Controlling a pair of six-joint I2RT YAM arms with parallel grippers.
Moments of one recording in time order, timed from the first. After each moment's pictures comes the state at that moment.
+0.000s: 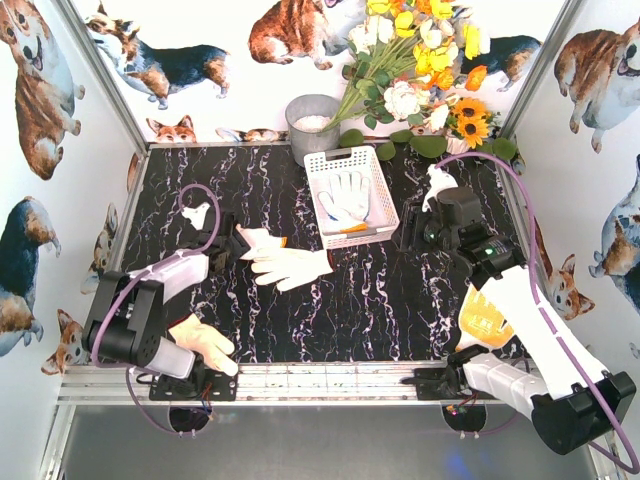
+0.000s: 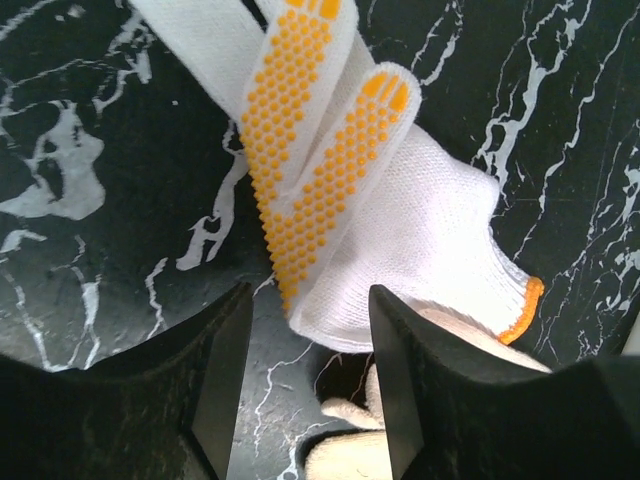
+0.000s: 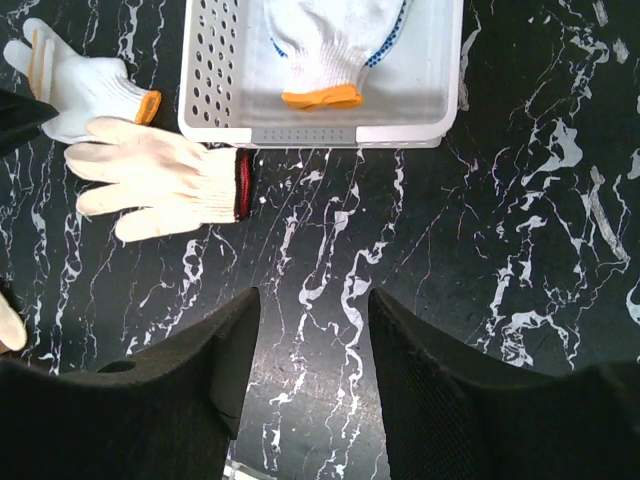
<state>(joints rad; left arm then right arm) -0.23 1.46 0.68 -0.08 -0.24 -0.83 0.36 1.00 1.01 -0.63 -0.08 0.30</state>
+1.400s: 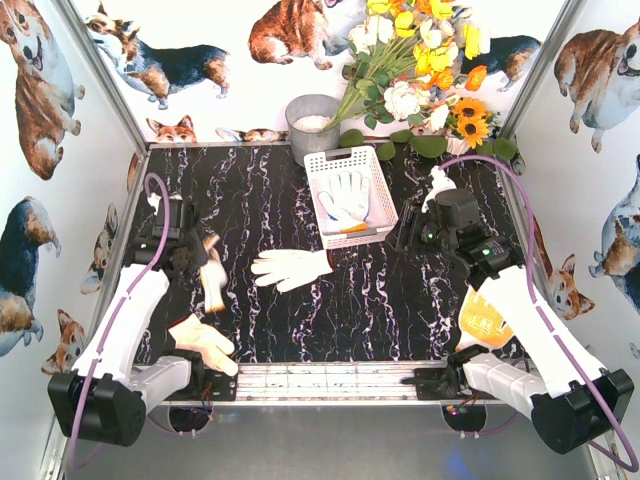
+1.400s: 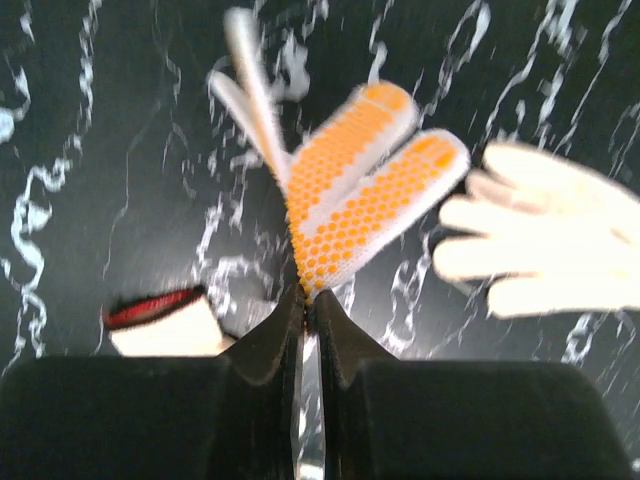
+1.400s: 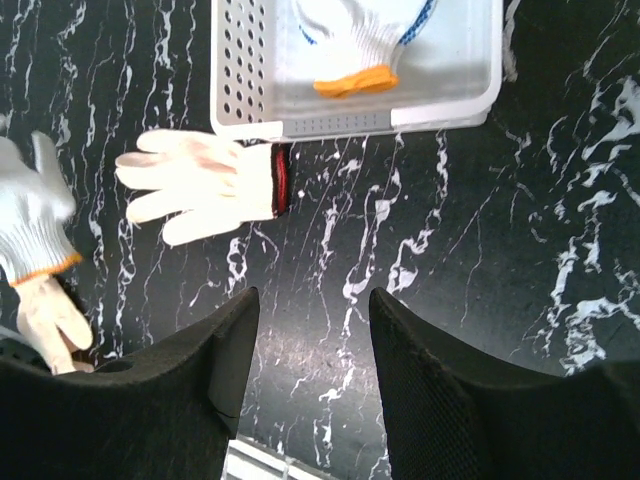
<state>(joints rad) -0.11 1.06 0.94 -0.80 -0.21 -0.51 0.36 1.00 0.99 -0.61 -0.12 0.43</state>
